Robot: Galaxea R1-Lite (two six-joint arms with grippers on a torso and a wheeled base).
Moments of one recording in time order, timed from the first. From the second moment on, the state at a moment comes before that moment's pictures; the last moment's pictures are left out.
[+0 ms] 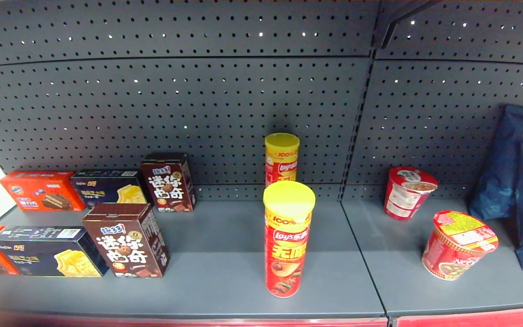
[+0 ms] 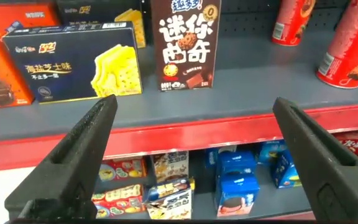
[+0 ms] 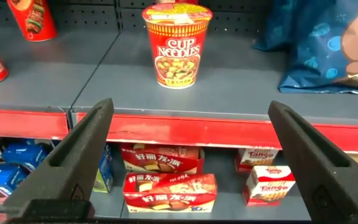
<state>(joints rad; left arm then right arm) 0.00 0.00 -0.02 -0.02 -0.13 -0.02 0.00 0.00 -0.03 0.00 0.05 -0.03</state>
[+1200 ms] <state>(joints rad) 0.00 0.00 -0.02 -0.02 -0.12 -0.02 0.00 0.00 -0.03 0.00 0.06 -0.01</state>
